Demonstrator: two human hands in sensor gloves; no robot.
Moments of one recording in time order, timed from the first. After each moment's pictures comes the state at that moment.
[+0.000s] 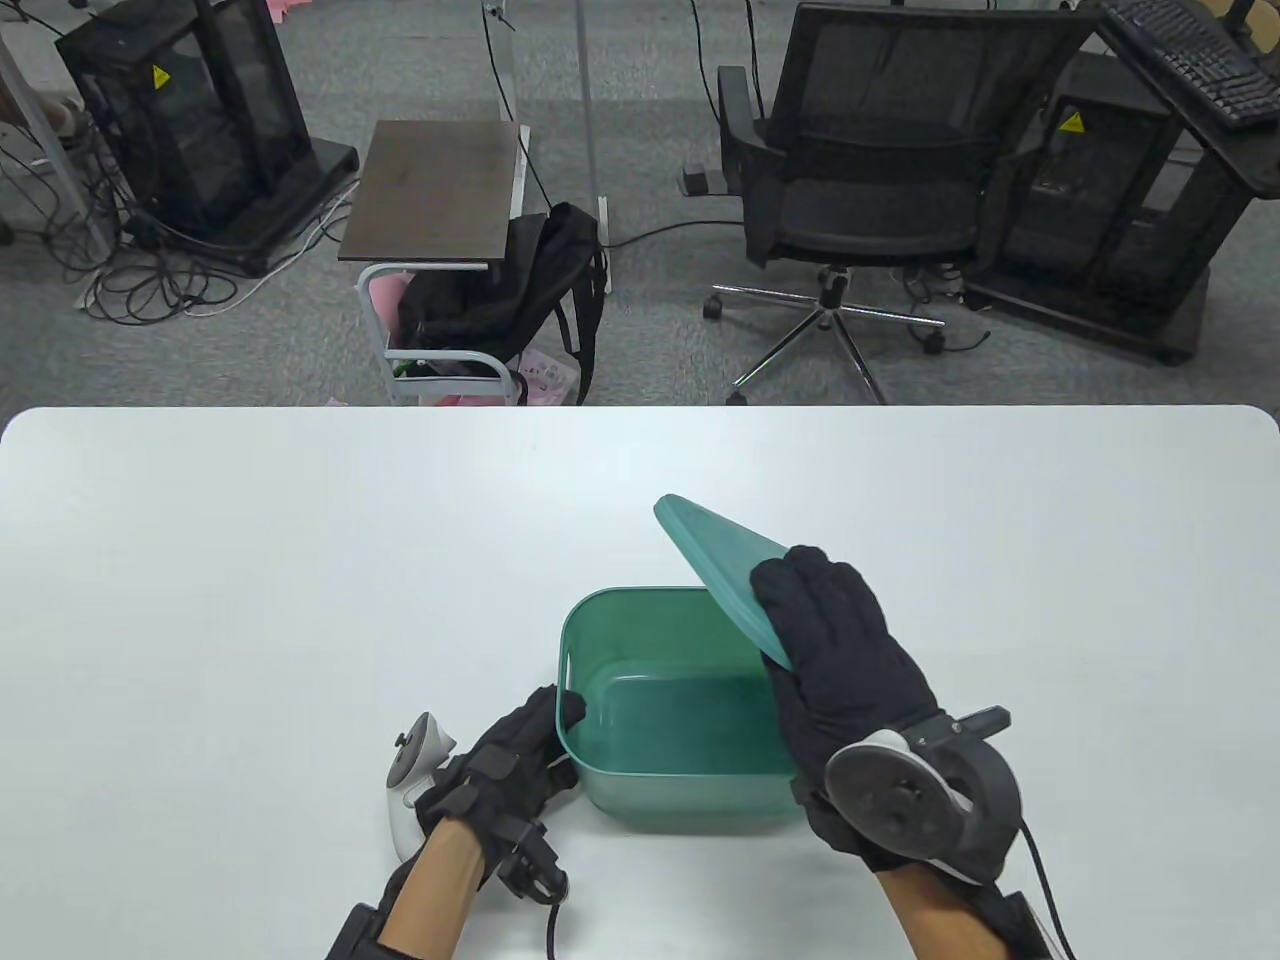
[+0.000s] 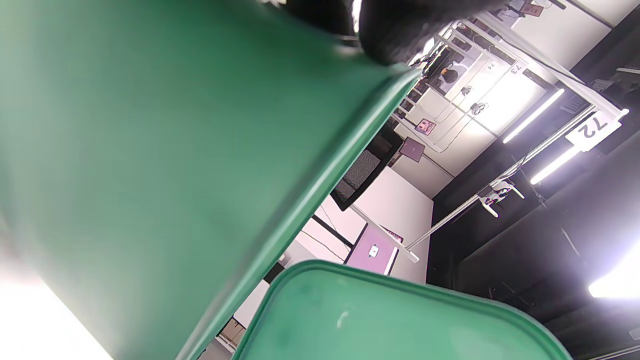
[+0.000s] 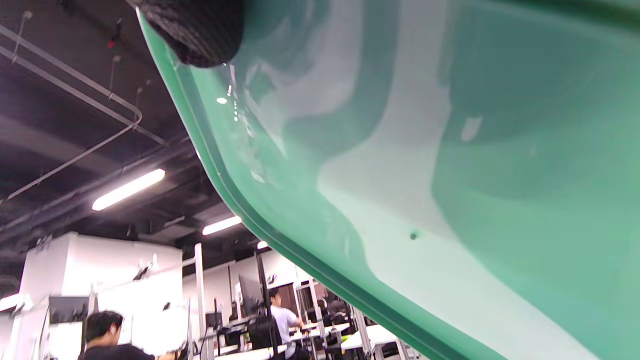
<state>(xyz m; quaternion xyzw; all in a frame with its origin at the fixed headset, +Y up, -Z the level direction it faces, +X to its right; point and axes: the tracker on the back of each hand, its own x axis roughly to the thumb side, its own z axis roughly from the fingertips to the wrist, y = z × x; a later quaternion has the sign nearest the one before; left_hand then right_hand) -0.169 -0.806 -0.269 -0.23 0.03 0.86 0.46 0.137 -0.533 -0.216 0.15 -0.34 0.91 0.20</state>
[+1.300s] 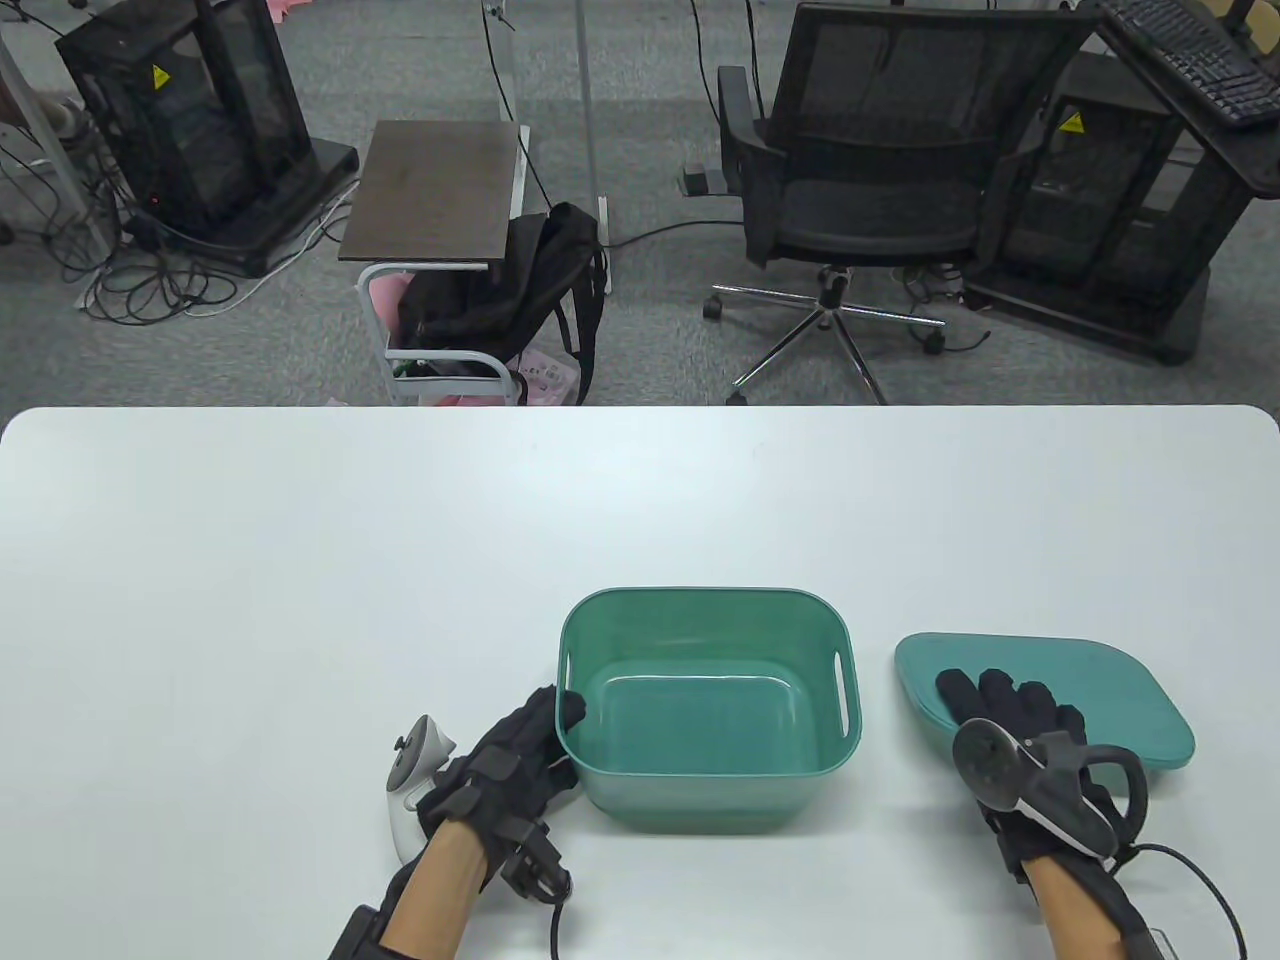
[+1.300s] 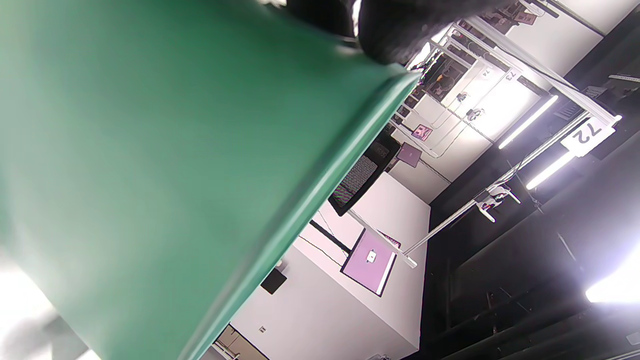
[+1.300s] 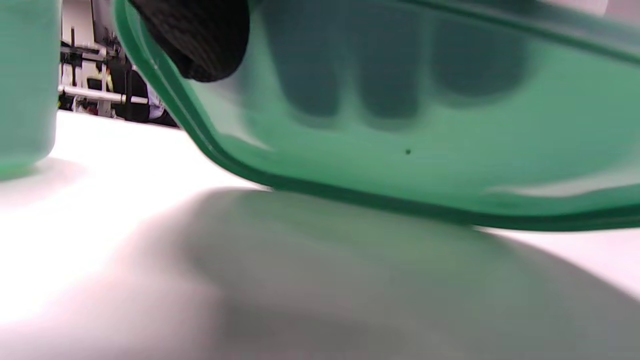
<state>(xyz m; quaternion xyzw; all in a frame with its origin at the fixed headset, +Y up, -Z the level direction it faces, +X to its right) -0.169 -0.807 -0.268 -0.22 0.03 0.86 0.47 0.289 -0.730 -0.268 0.03 -0.01 1.00 -0.06</state>
